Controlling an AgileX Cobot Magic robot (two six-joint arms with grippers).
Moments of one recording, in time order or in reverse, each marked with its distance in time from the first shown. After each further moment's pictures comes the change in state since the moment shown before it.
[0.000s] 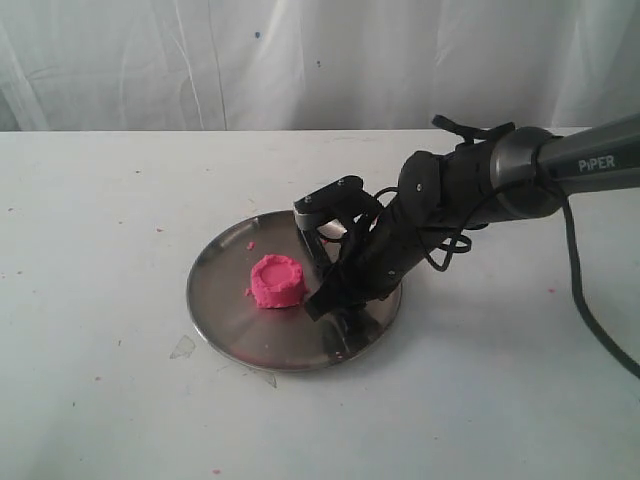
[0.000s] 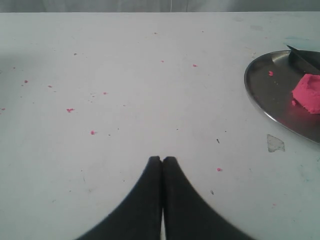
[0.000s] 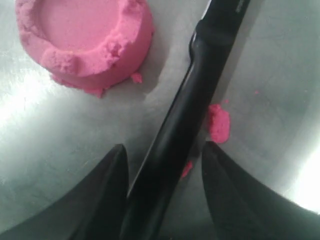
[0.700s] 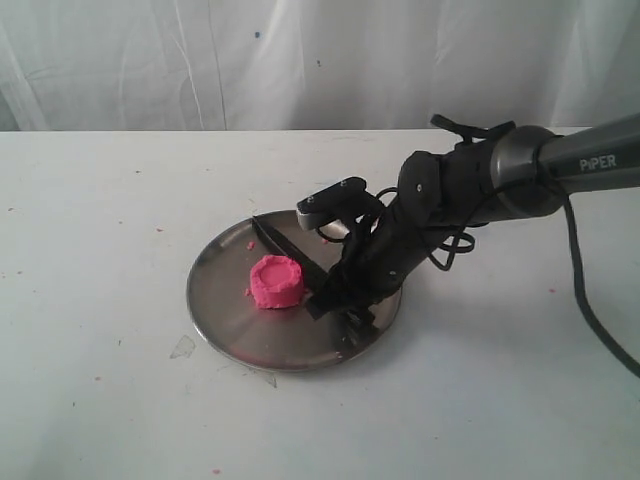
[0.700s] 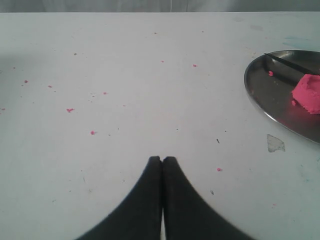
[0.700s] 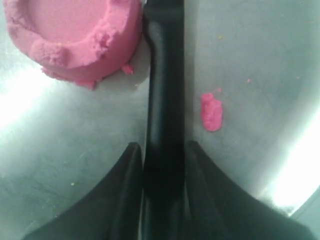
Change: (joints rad) left arm 0.000 0.000 0.000 0.000 0.000 0.000; right arm 0.000 -0.008 -0.002 -0.053 0.022 0.092
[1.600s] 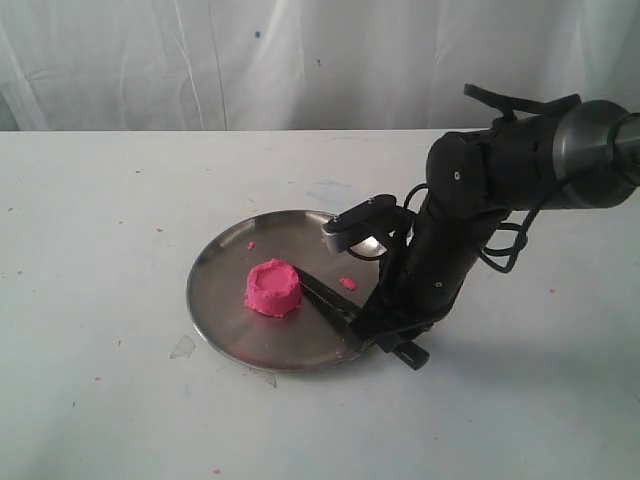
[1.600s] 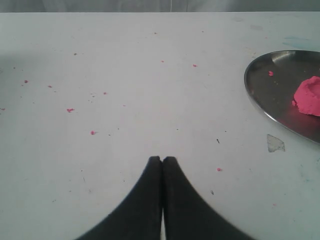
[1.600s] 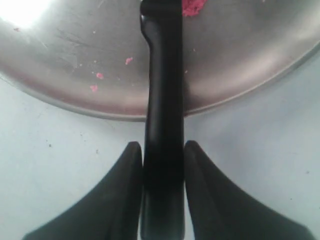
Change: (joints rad) left arm 0.000 0.000 0.000 0.000 0.000 0.000; right arm 0.000 -0.154 0.088 -0.148 0.288 0.138
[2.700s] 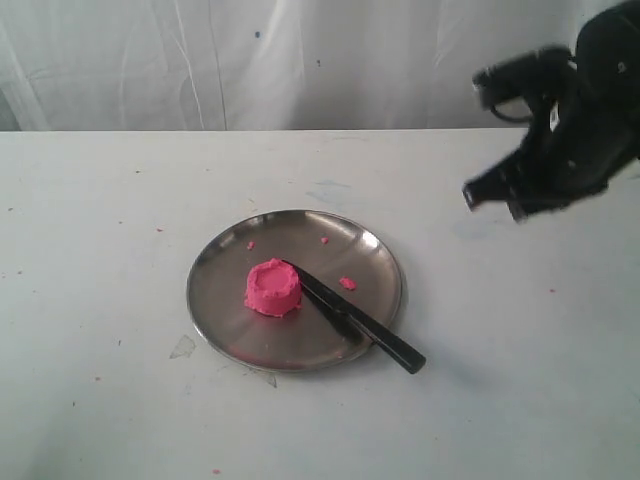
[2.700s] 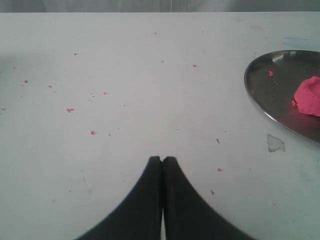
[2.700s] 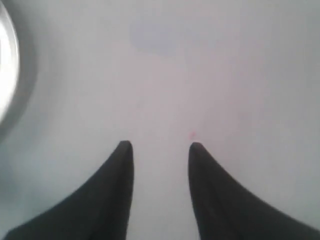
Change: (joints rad) left arm 0.000 0.000 0.000 0.000 0.000 0.000; right arm -0.255 -0.189 -0.084 -0.390 0.078 0.422
